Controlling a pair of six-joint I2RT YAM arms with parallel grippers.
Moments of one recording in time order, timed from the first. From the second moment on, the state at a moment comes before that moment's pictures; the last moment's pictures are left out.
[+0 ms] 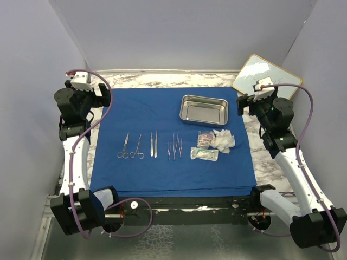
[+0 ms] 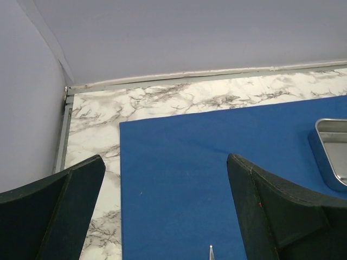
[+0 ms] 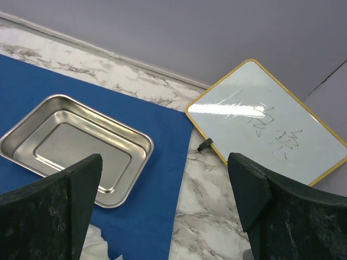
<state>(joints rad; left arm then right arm) 0.26 1.10 0.97 0.01 0.42 0.01 0.14 0.94 0.85 0.02 -0.05 -0.26</state>
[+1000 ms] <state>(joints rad) 0.26 1.10 0.97 0.01 0.42 0.01 0.14 0.94 0.85 0.01 -0.06 -0.25</state>
